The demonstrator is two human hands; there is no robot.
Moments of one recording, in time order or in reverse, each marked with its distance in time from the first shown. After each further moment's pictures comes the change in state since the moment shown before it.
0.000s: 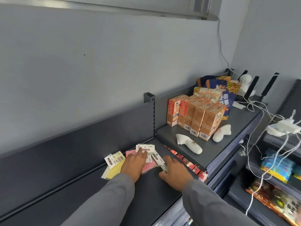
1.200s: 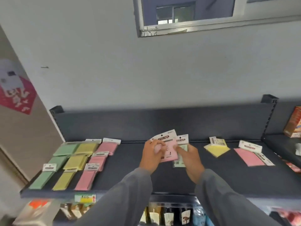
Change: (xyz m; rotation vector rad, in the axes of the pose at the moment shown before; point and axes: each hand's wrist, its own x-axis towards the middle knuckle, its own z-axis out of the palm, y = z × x) left_hand -0.377 -0.116 -0.049 -1.174 0.694 -0.777; right_hand -0.183 -0.292 0.089 1.235 -0.334 -0.225
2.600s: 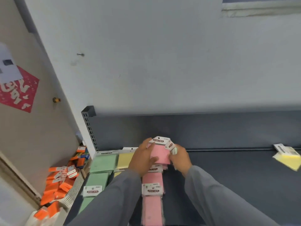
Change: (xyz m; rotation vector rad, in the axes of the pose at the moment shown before) left_hand 0.131 -0.199 -0.294 0.690 -0.232 0.211; right_hand 0.105 0.098 0.324 -0.665 0.014 -0.037
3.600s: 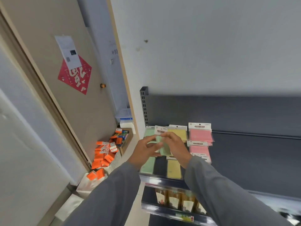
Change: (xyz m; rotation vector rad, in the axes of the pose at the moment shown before) left_hand -0.196 -0.061 -0.130 -0.986 0.120 -0.284; right_hand -0.140 -0.100 0.154 0.350 -0.343 -0.107
